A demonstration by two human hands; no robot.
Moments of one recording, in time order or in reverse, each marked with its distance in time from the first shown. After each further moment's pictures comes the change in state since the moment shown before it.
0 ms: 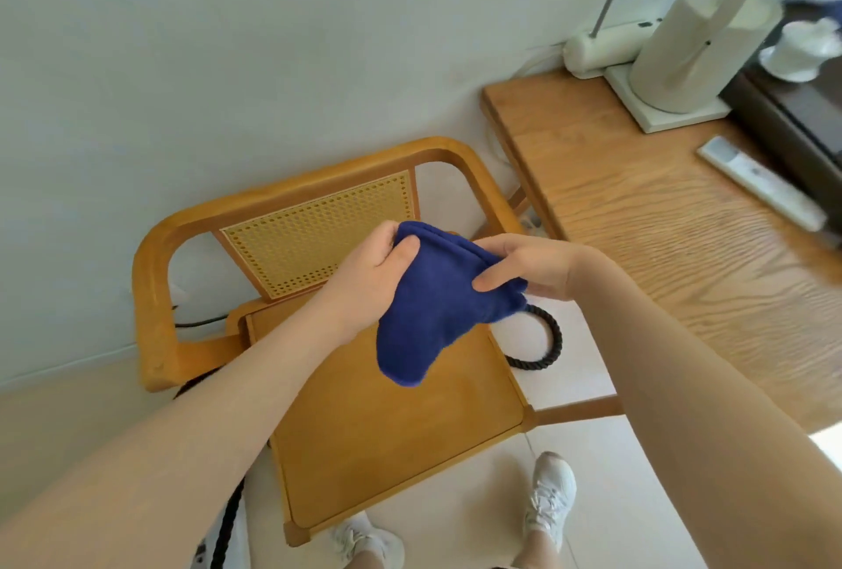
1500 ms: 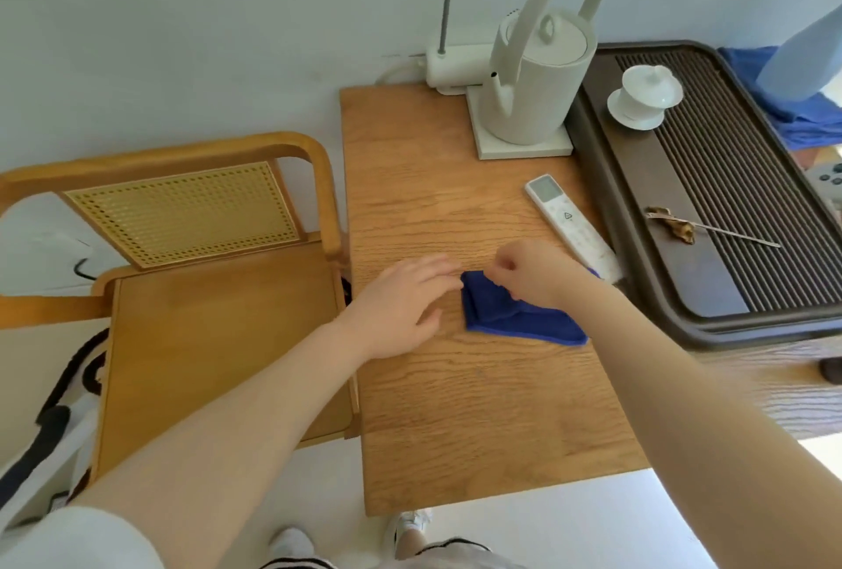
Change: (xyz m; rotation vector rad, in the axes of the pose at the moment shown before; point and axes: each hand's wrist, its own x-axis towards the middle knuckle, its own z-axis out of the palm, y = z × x) left_hand 0.094 0.052 0.299 0.885 -0.153 0.352; right_hand -0.173 0.092 -0.233 -0.975 0.440 0.187
